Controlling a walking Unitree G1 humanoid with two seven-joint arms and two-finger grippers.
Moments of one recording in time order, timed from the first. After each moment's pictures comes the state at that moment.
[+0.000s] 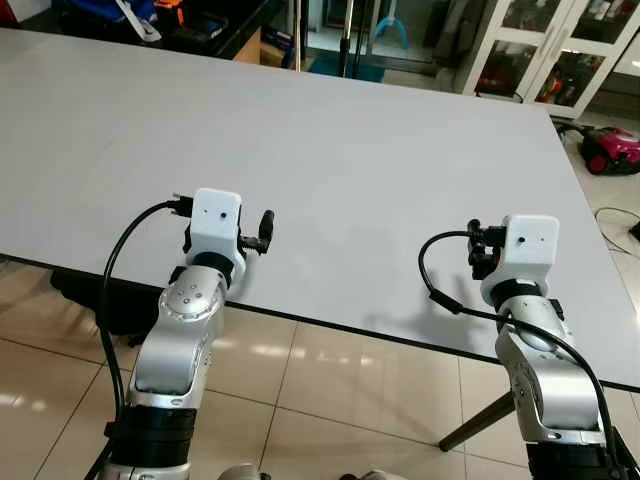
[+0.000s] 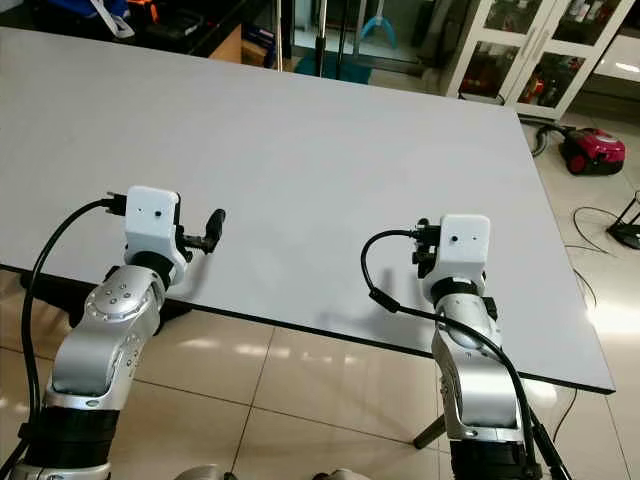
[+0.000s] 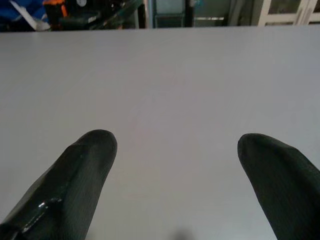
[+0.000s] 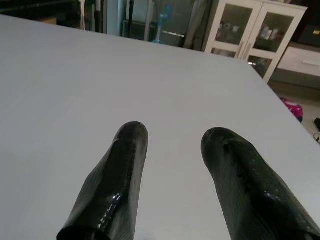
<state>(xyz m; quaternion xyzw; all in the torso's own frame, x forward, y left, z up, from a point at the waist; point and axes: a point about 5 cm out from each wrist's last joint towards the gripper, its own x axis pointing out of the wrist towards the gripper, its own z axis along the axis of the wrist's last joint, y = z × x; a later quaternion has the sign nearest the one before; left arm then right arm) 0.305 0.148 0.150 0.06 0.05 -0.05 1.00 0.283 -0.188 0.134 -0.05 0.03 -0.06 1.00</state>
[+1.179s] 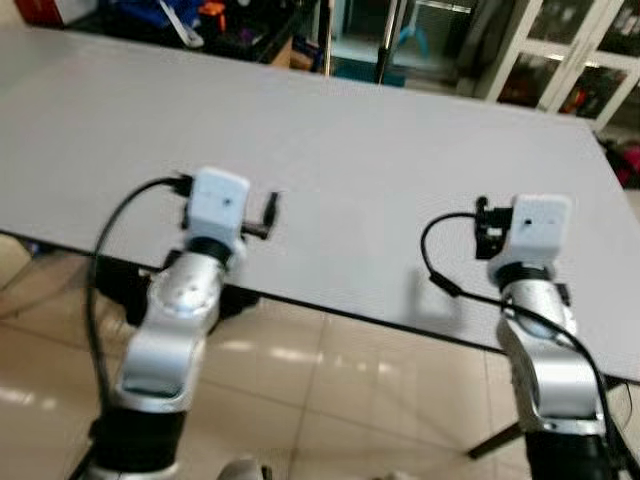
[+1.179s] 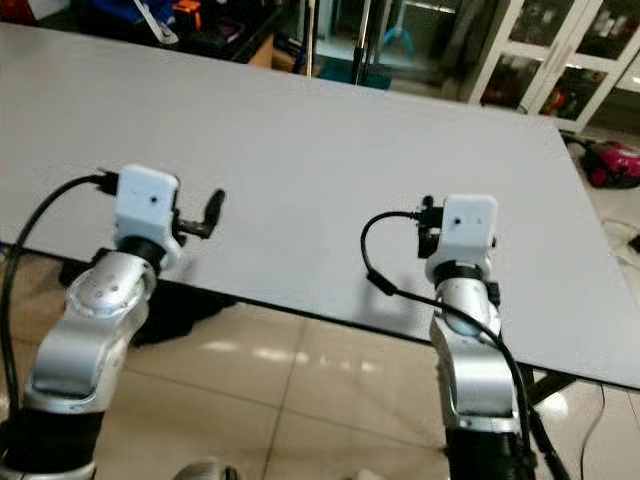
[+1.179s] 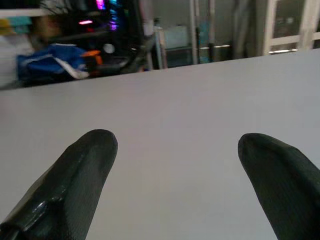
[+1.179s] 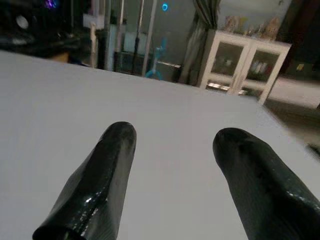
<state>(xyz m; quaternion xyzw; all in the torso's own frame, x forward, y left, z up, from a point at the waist) 0.299 0.148 0.182 0.11 -0.02 -0.06 0.99 0.288 -0.181 0.158 -0.05 -0.02 -0.09 0.99</state>
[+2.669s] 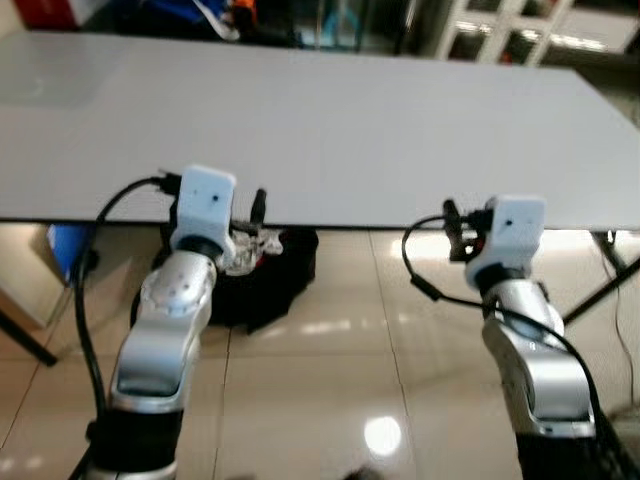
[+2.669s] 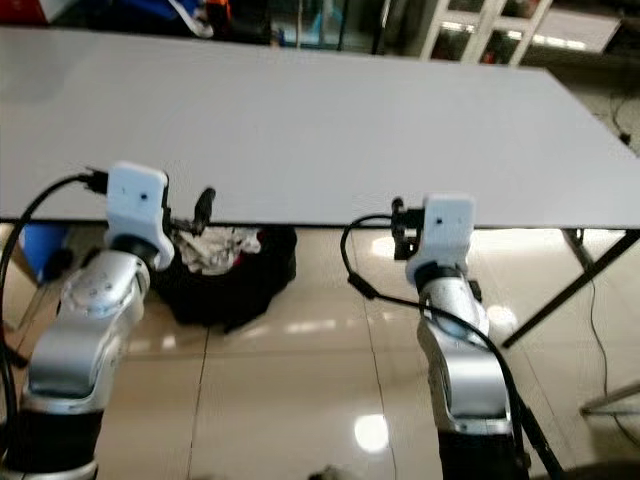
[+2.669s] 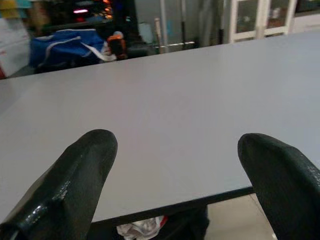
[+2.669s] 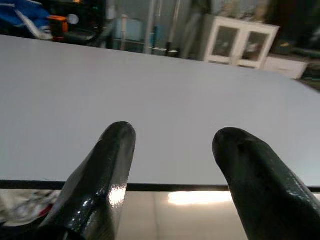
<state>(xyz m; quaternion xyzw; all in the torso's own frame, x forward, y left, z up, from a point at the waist) 0.299 0.146 0.183 0.10 -0.01 -0.06 0.99 0.288 -0.169 0.161 -0.05 -0.02 -0.03 1.00</state>
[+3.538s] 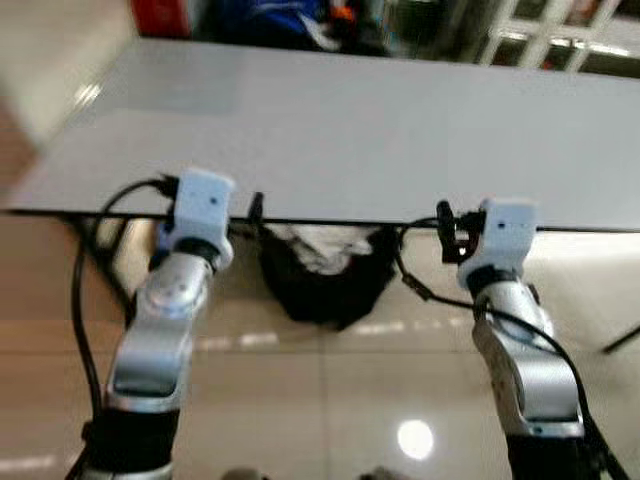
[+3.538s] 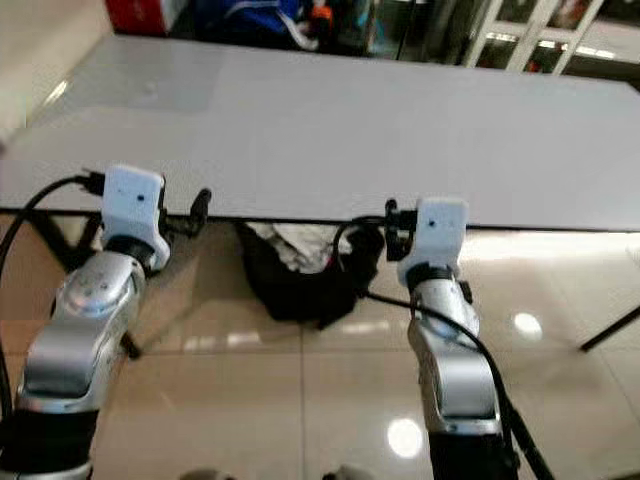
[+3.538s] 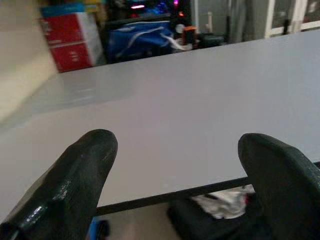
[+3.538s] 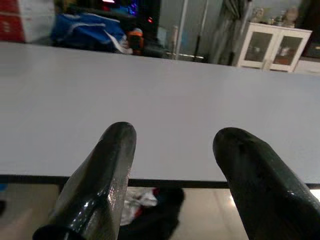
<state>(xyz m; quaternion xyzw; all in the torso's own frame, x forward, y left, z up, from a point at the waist) 0.298 0.152 0.181 0.11 -0.01 -0.05 0.99 0.288 -0.158 0.155 -0.02 -0.02 -0.02 1.00</state>
